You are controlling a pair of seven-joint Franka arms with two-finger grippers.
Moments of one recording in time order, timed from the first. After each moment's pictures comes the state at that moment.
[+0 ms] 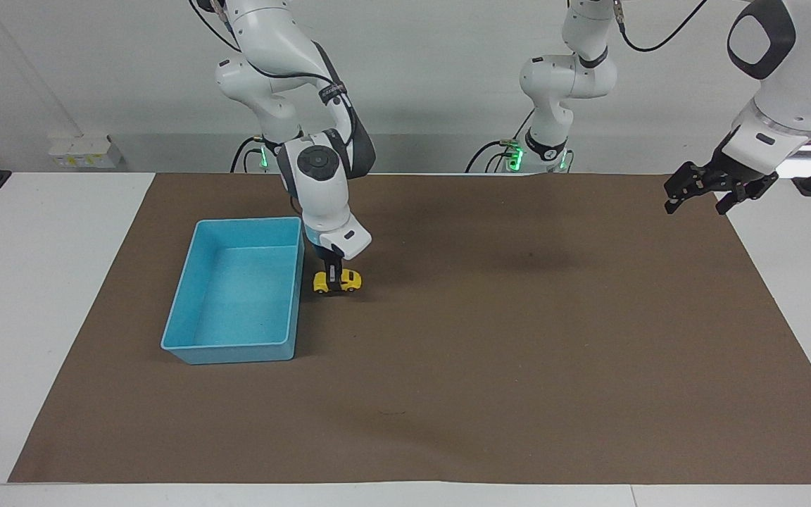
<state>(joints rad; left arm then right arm) -0.08 0.07 0.12 -1.51 -0.03 1.55 0.11 0.39 0.20 -0.01 -2.06 -0.06 2.28 -1.22</state>
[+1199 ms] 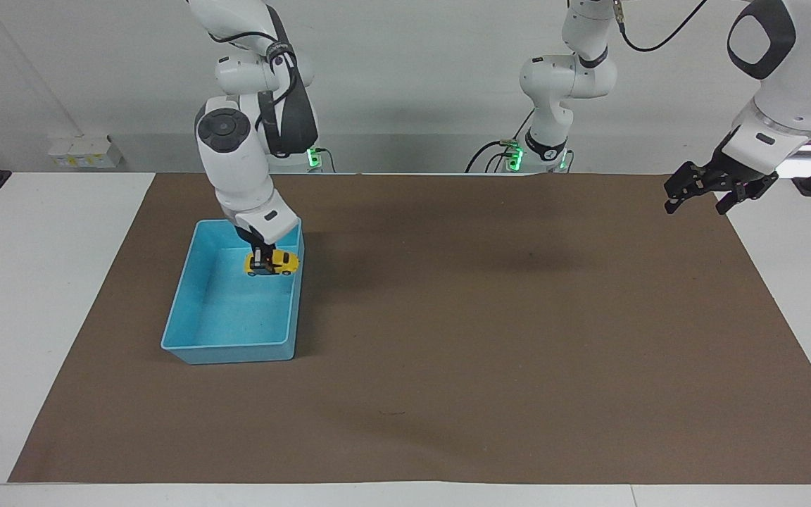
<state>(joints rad) -0.08 0.07 0.12 -1.51 -0.03 1.55 0.11 0.19 0.11 -0.04 -1.91 -0.06 1.96 -1.45</state>
